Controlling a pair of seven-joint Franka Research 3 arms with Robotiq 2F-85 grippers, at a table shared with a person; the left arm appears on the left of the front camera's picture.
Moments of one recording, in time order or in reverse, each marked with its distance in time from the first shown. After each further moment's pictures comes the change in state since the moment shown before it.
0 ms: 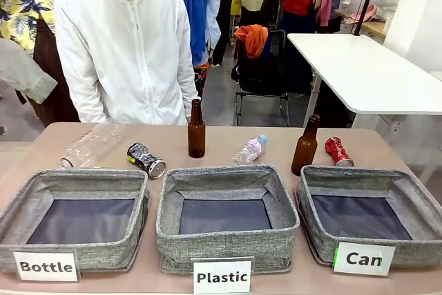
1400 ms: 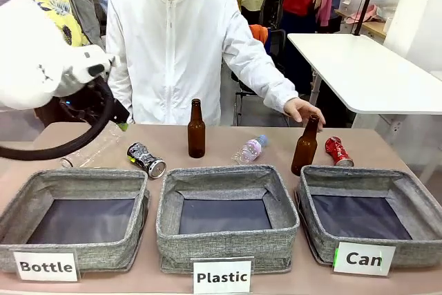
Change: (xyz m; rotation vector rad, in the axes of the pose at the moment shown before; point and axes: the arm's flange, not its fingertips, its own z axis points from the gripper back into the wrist) left arm 0.026 -0.038 -0.303 1.099 0.459 -0.592; right arm 0.000 0.000 -0.001 0.000 0.005 -0.002
